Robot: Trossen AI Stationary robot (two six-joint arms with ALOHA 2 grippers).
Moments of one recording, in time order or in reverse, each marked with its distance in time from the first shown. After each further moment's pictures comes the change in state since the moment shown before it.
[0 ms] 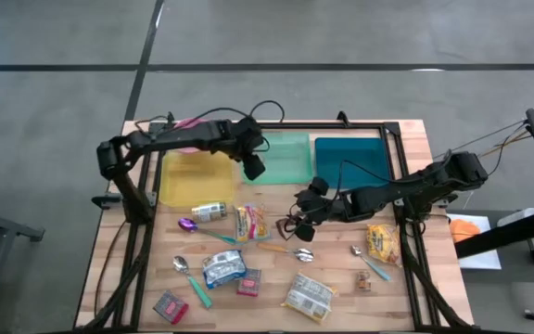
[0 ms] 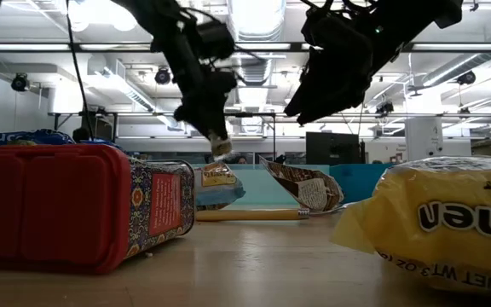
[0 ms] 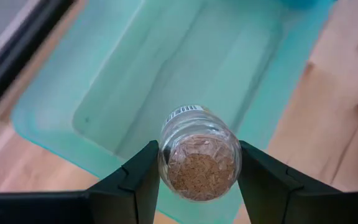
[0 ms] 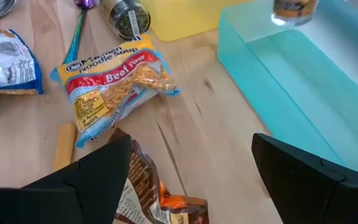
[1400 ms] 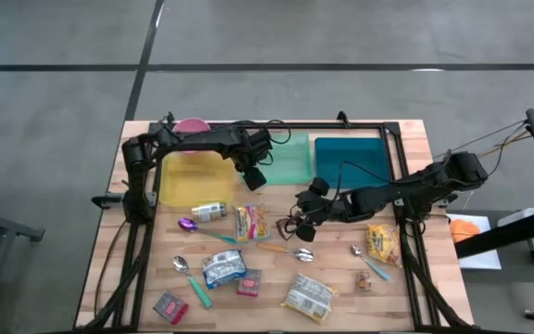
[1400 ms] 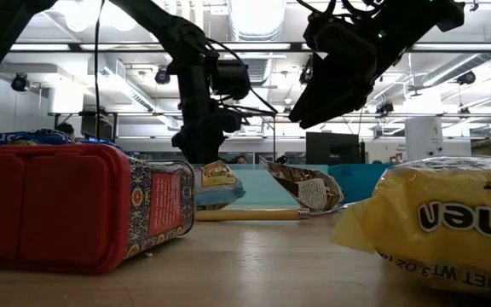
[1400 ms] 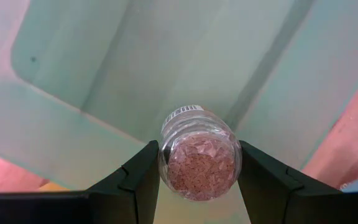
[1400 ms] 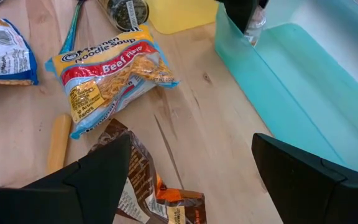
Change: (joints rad) left arm -0.022 0.198 0.069 -0.153 0.000 -0.009; right arm 0.000 0.001 -0.014 0.001 -0.002 -0.007
